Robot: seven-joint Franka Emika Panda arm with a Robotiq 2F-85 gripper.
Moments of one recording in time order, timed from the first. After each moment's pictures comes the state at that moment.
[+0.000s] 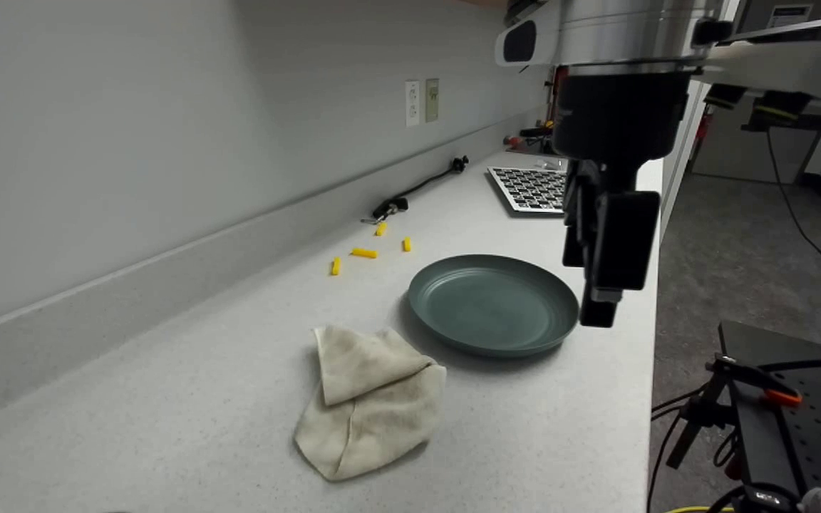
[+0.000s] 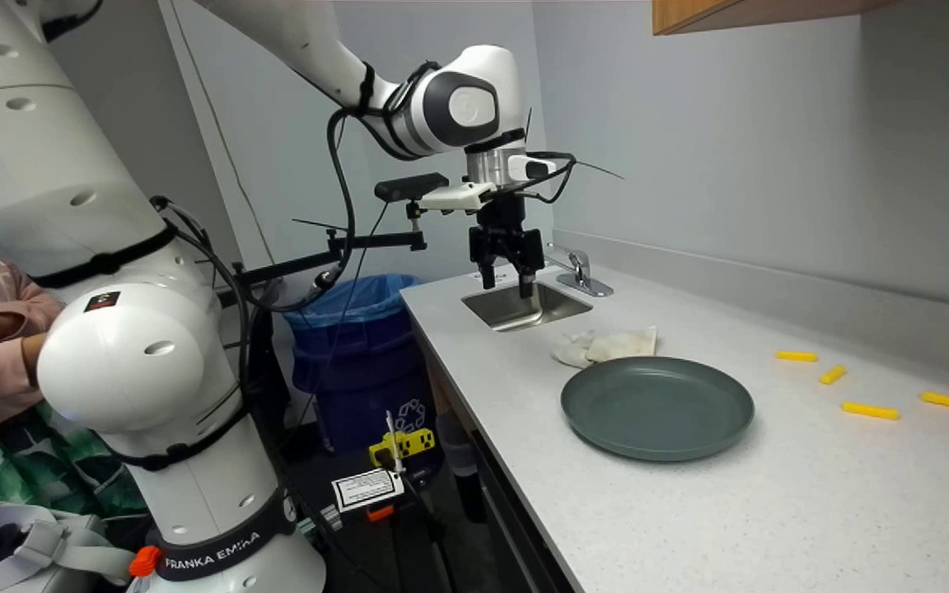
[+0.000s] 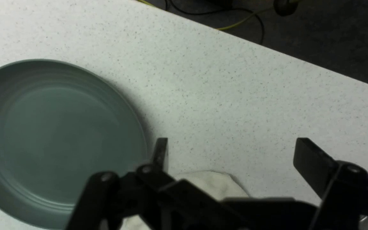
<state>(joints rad) 0.19 -0.20 0.22 -2.39 0.06 2.16 0.04</state>
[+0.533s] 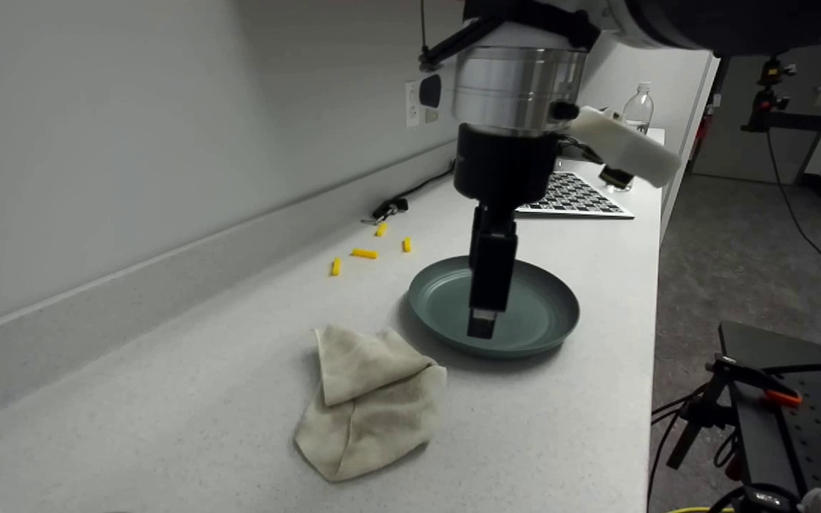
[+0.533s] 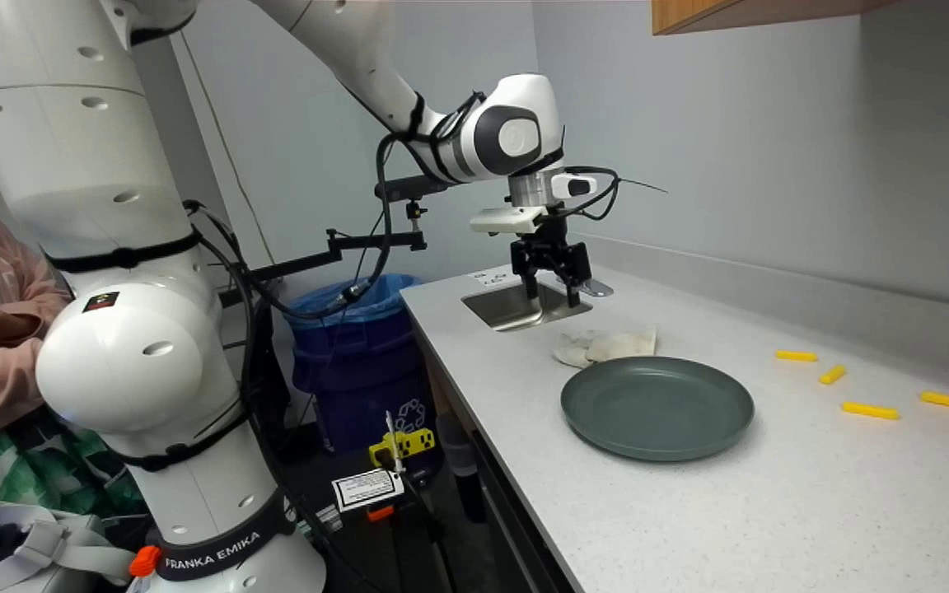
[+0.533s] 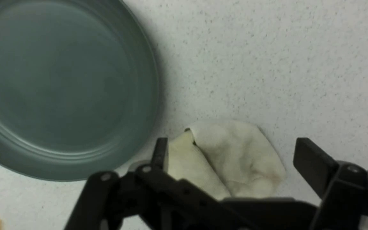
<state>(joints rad) 0.18 0.03 0.19 -2.26 -0.02 2.35 0.02</state>
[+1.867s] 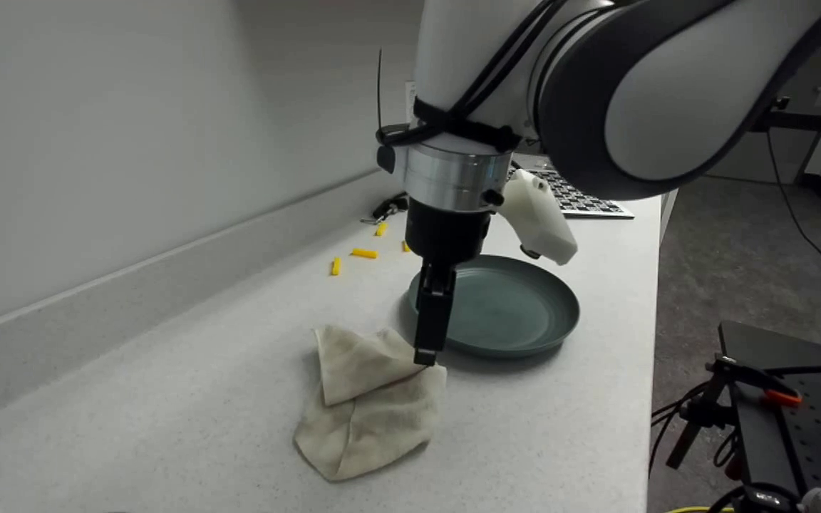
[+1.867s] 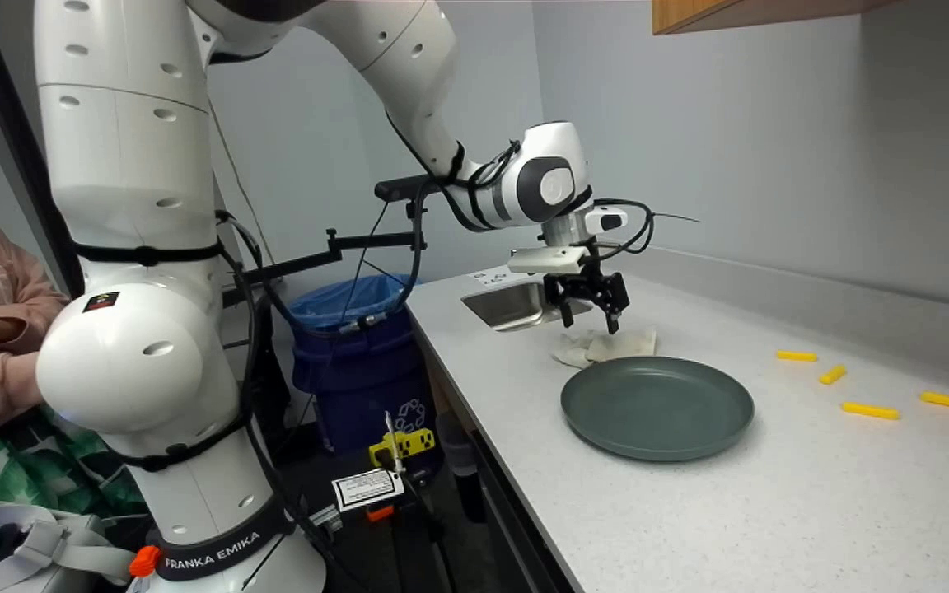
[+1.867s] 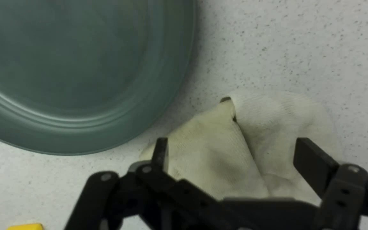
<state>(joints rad) 0.18 0.25 0.15 -2.18 -0.17 2.56 0.02</state>
